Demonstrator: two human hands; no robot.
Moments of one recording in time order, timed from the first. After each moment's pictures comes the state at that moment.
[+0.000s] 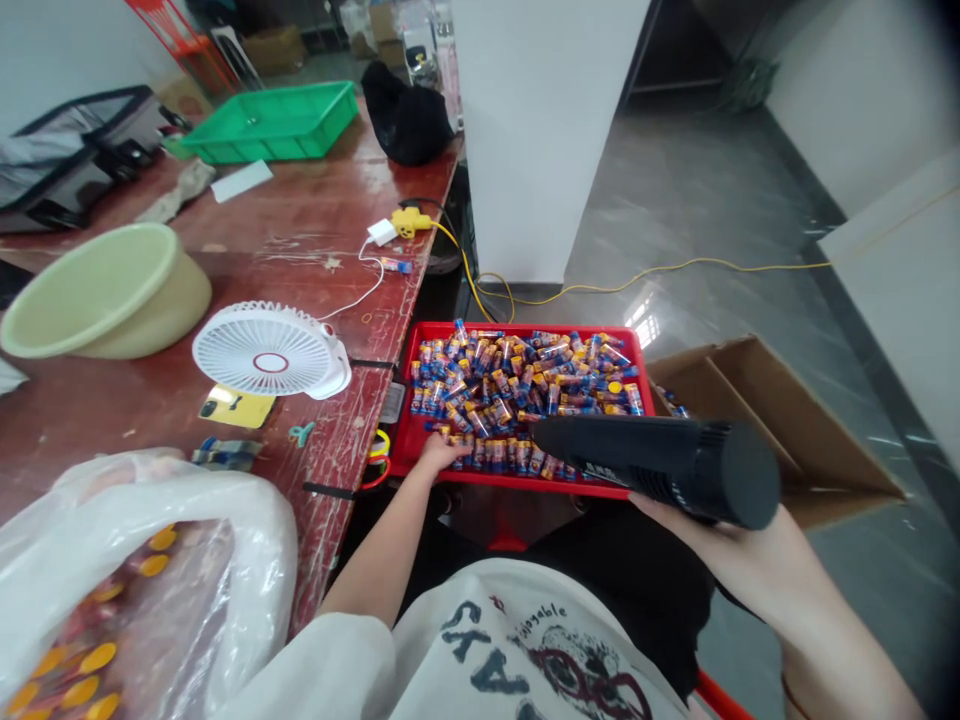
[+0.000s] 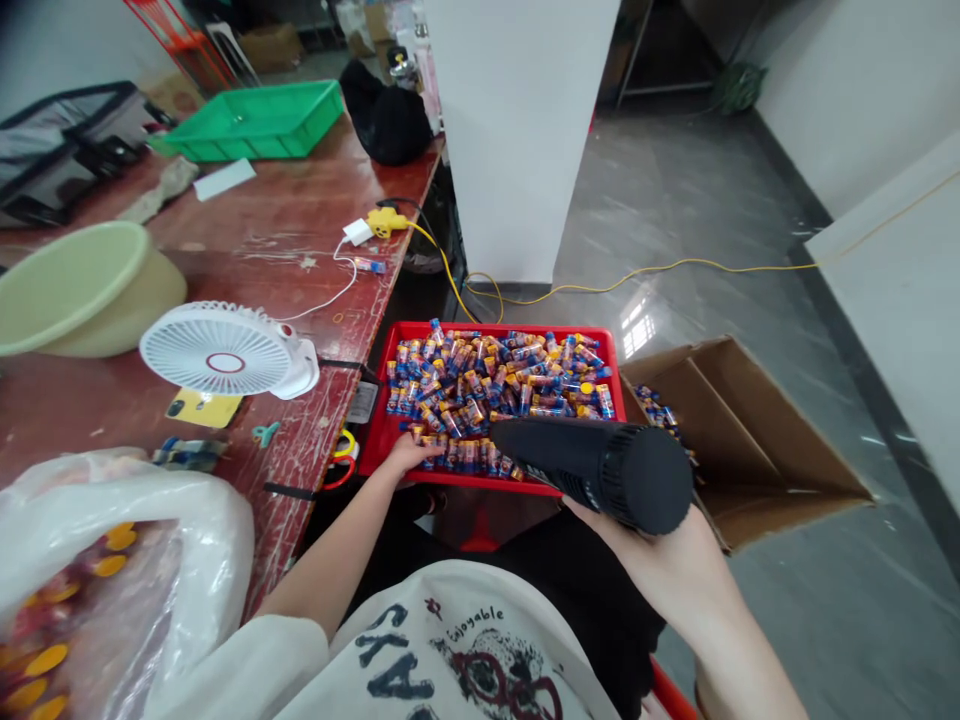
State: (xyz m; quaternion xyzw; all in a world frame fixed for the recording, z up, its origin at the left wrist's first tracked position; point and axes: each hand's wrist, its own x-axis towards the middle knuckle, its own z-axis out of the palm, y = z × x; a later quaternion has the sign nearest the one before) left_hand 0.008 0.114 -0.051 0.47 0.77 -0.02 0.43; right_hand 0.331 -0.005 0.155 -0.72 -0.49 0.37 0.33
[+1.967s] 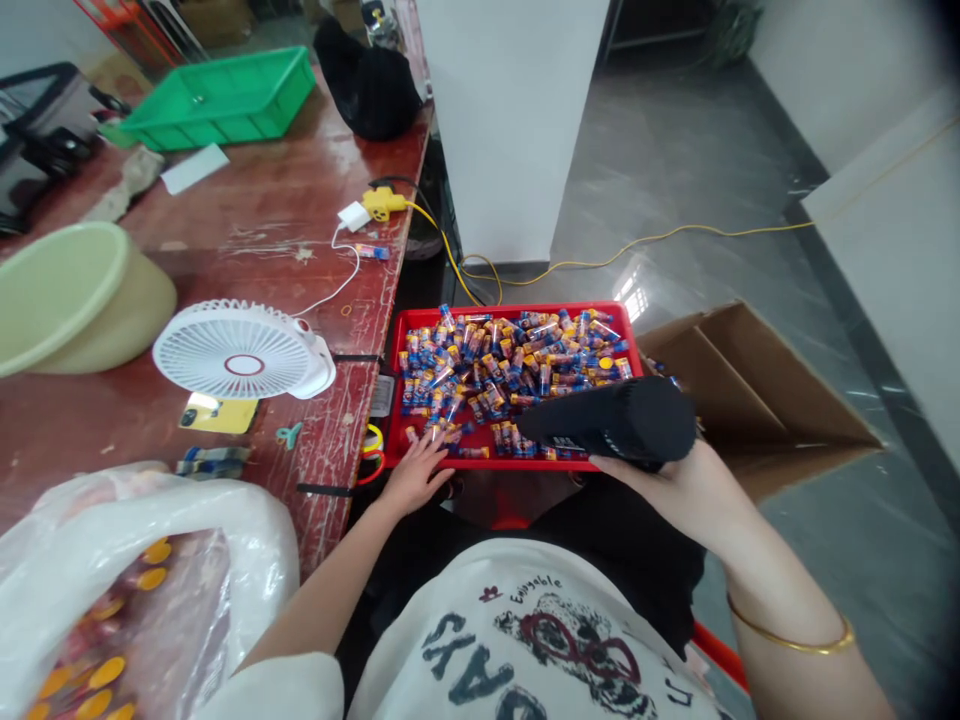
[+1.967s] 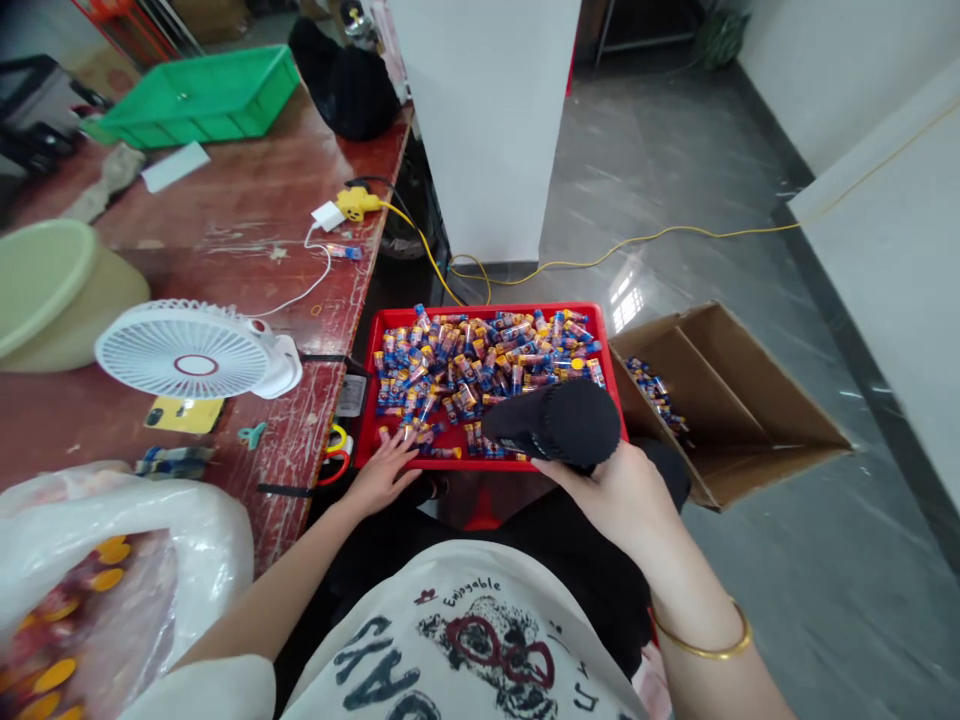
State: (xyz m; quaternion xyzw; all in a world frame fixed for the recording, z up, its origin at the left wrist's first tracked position) left_hand -0.050 0.055 -0.025 0.81 0.51 0.01 0.30; right_hand 0.322 0.008 0.133 -0.72 -0.54 0.33 0.29
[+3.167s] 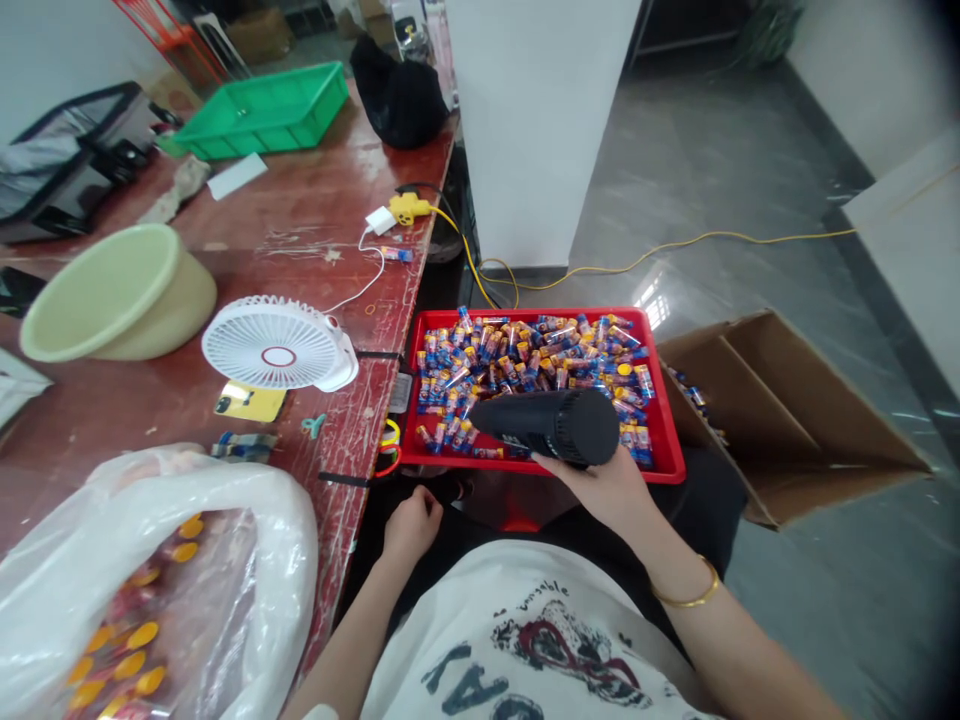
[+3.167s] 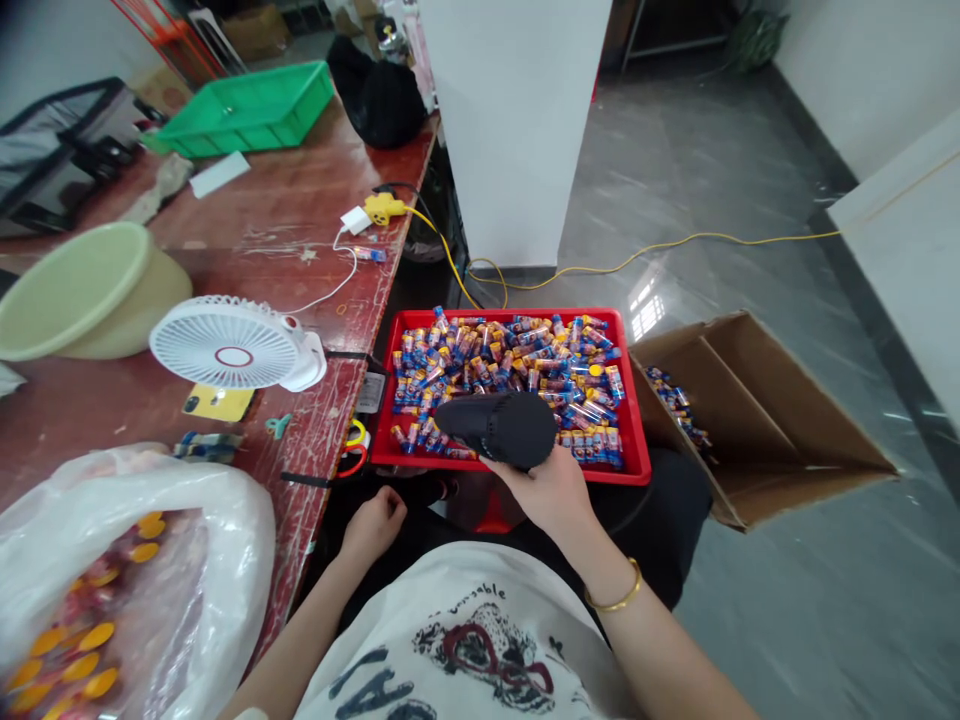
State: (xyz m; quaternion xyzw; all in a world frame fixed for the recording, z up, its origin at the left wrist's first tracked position) left_hand -0.039 -0.011 0.014 0.55 0.76 -0.15 0.31; right_hand 0.252 0.024 0.093 -0.65 -0.54 0.42 0.33
